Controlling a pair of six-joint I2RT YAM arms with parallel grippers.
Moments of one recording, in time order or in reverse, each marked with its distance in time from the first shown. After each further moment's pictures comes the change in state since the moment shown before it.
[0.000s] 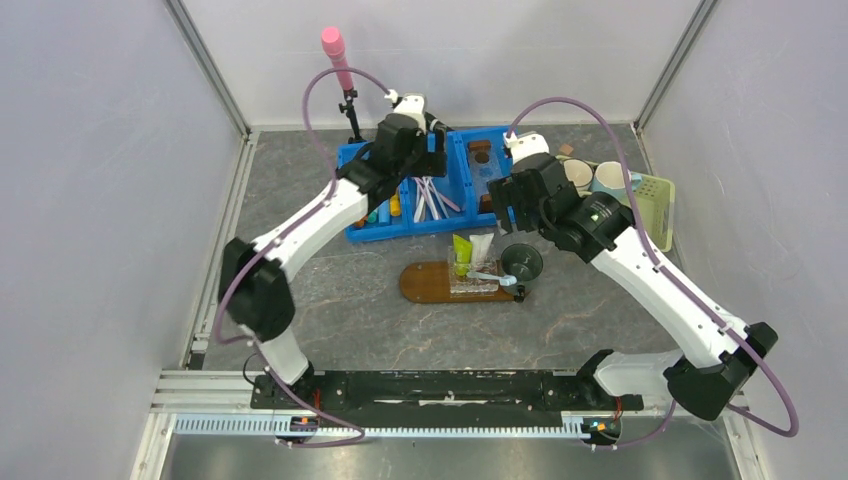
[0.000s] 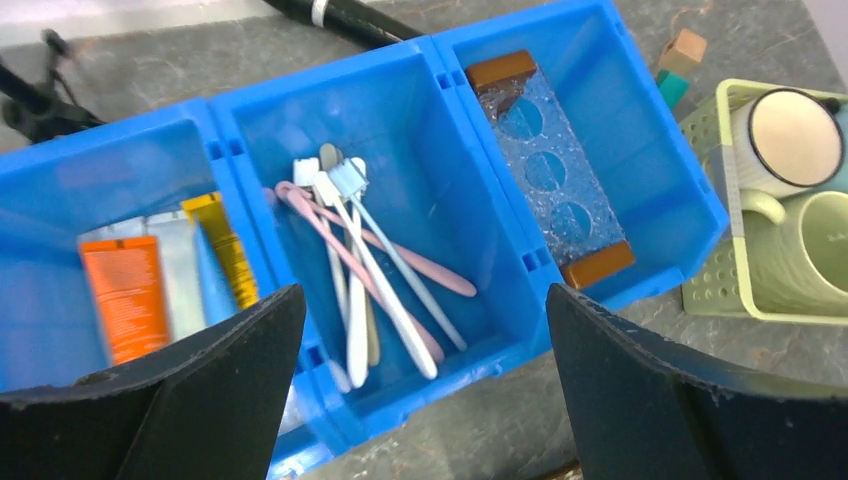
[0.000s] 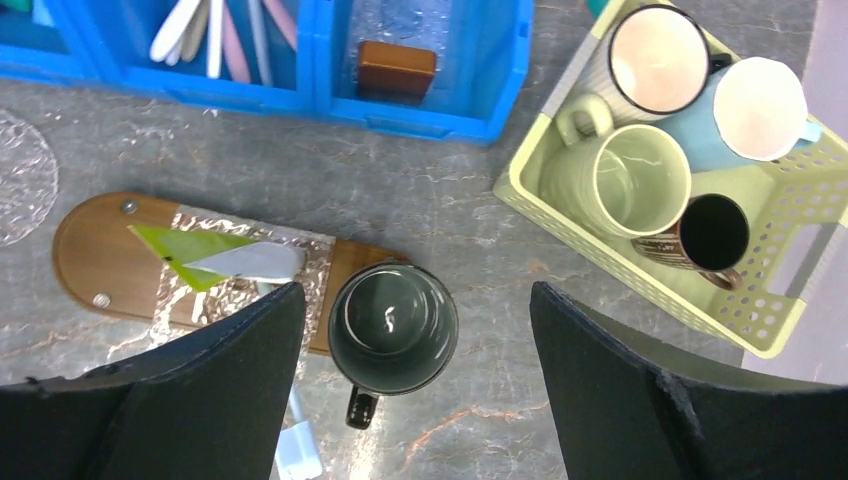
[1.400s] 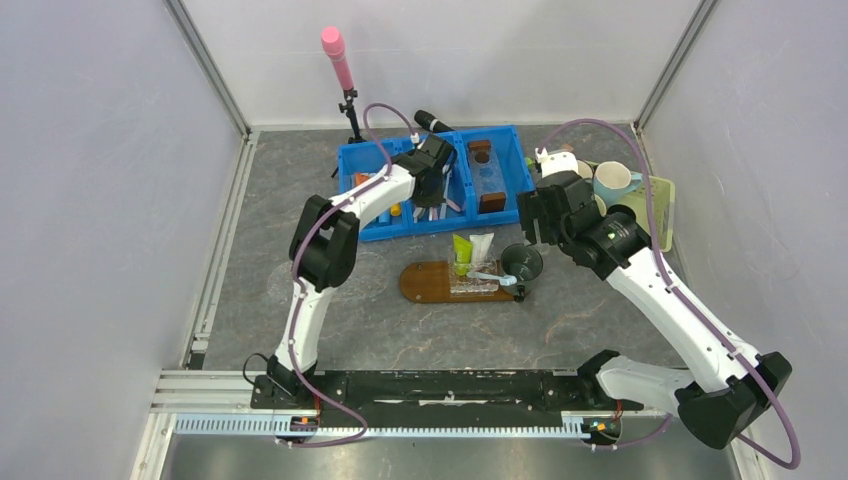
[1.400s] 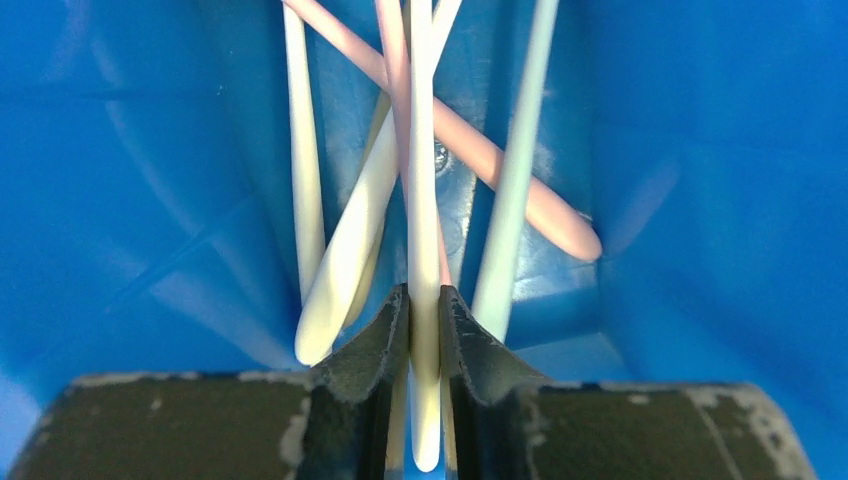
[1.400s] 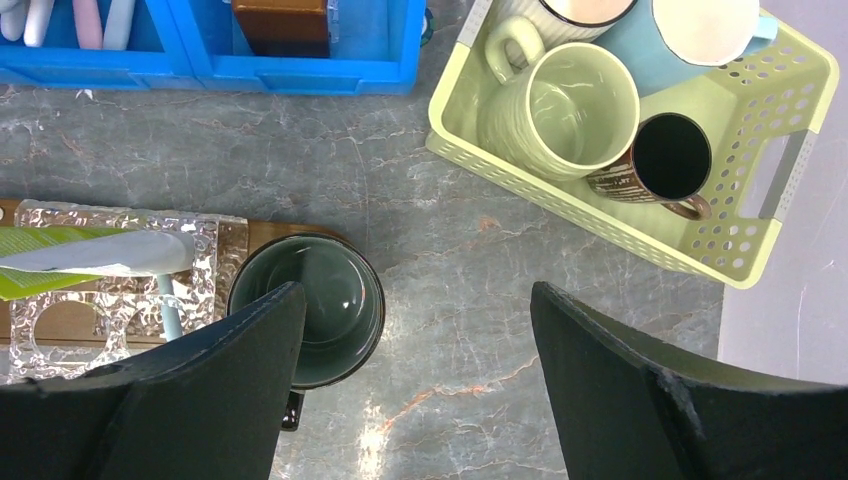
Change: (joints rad) left arm 0.013 0.604 0.412 -0.444 0.021 -0.260; right arm -0.133 -0.142 -0.227 0.062 0.031 0.000
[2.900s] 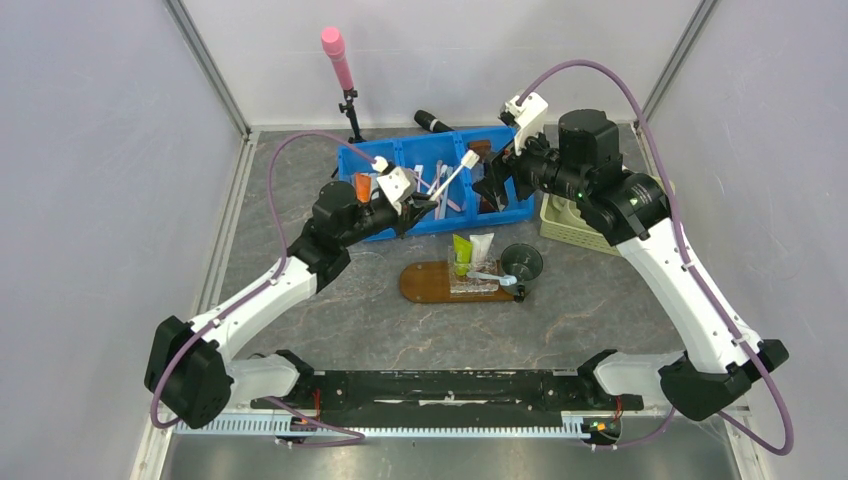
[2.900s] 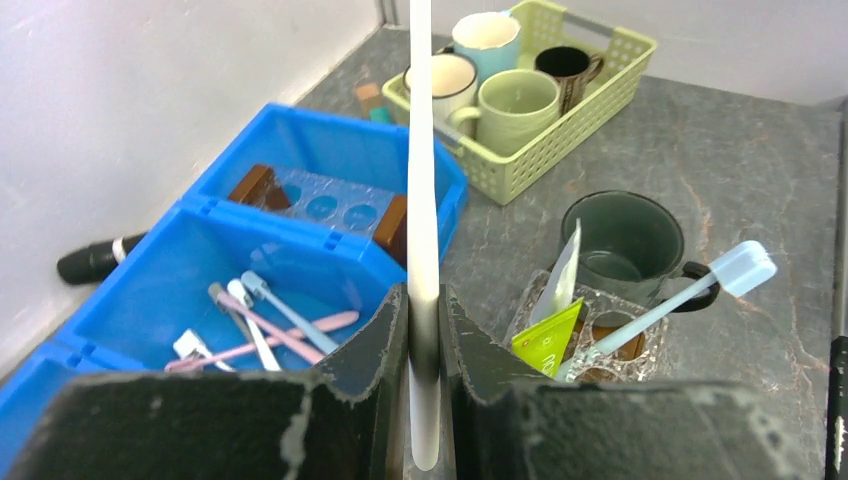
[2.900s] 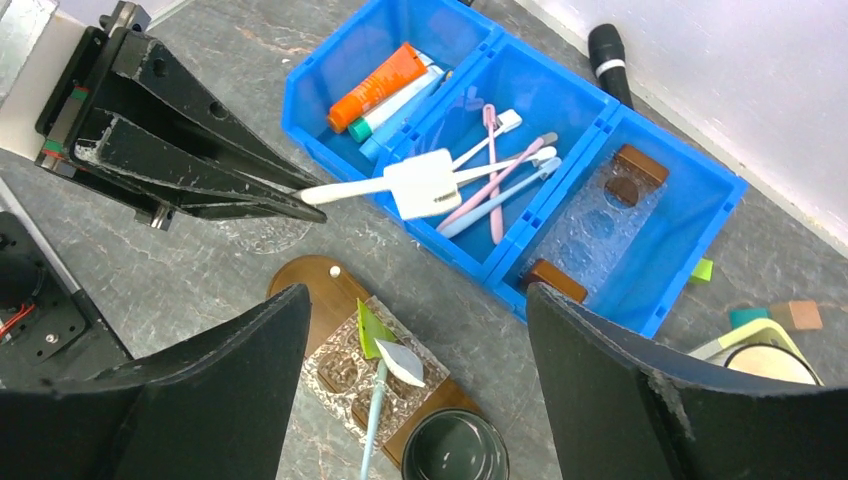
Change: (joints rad) left arm 0.000 -1.055 -1.016 0.929 0.628 0.667; right arm -0.025 0.147 0.414 0.134 -0.703 -0.286
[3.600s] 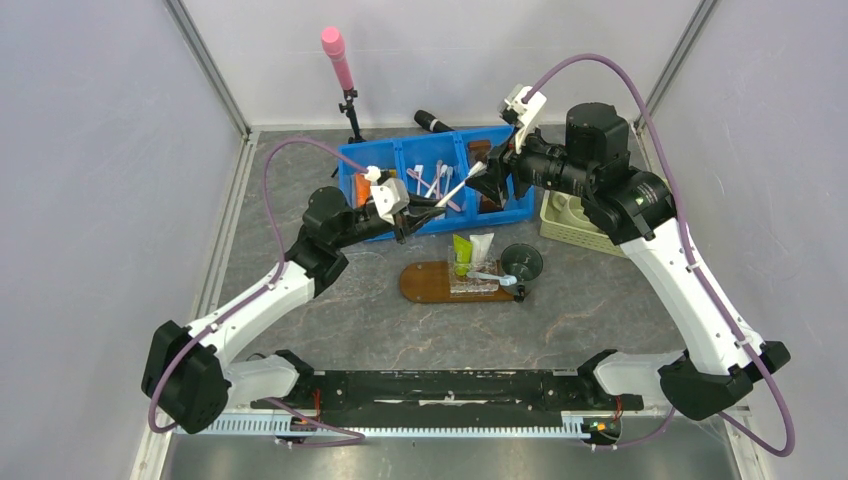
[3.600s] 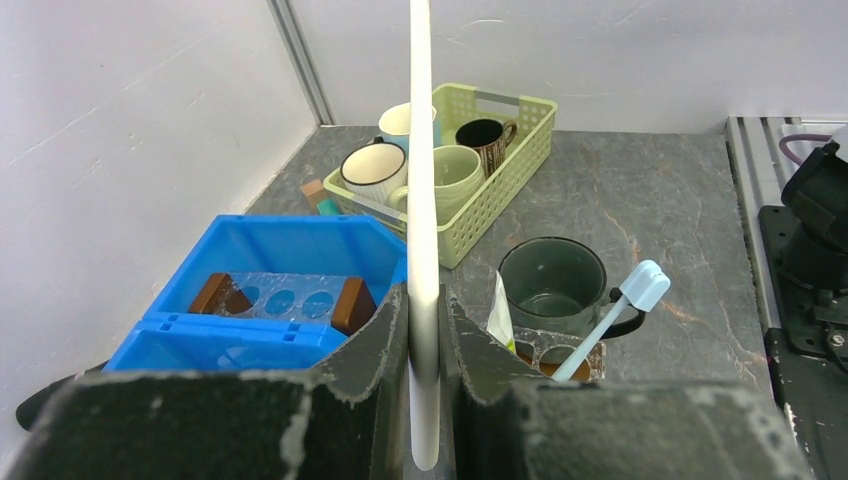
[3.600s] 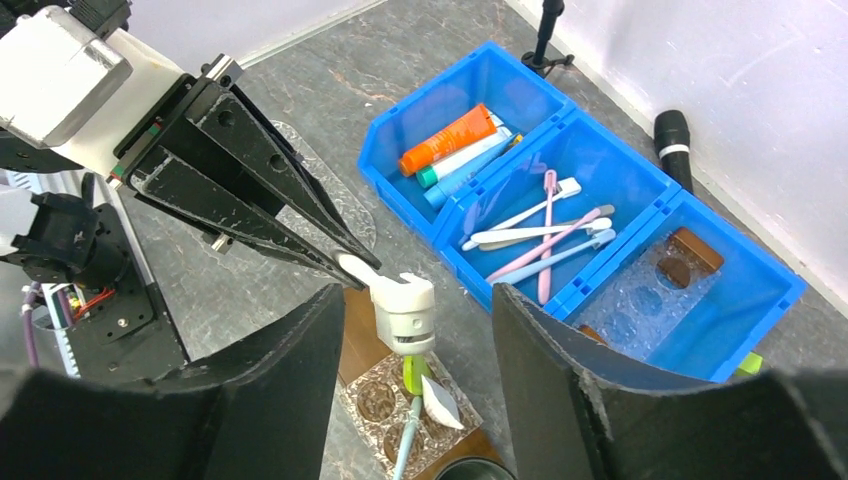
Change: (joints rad) left arm 0.000 -0.026 -0.043 0.203 0.229 -0.008; right arm 0.000 0.003 0.040 0.048 -0.187 -0.024
